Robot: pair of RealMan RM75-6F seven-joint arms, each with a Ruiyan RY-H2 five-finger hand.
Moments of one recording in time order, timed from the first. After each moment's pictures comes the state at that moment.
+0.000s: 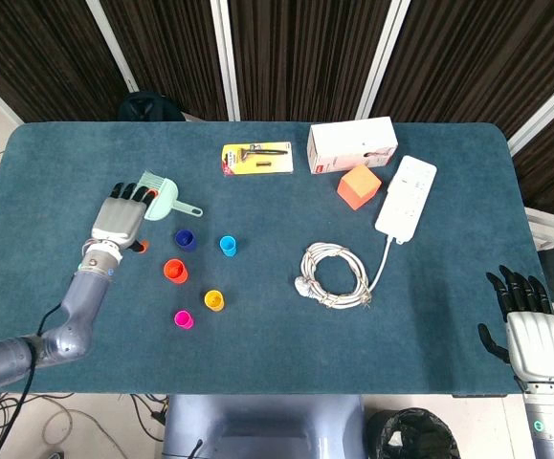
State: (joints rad) left arm -0.91 -1.38 -0.20 -1.41 0.57 0.86 0.72; right arm 0.08 -1.20 0.10 -1.62 -1.47 1.50 -0.15
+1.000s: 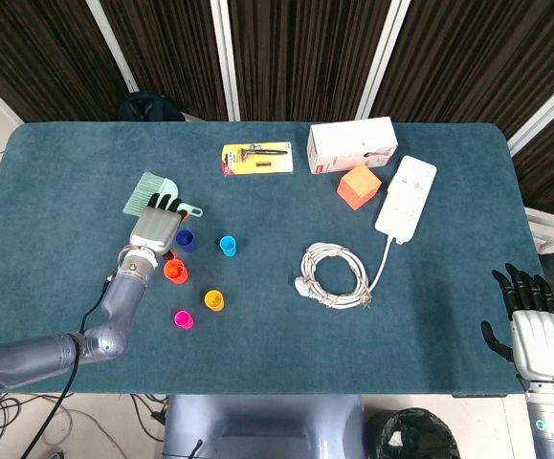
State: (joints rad) left arm -1.01 -1.55 -0.15 -1.30 0.50 0.86 0.77; right arm 0.08 -1.20 0.11 -1.61 -1.46 1.52 -0.13
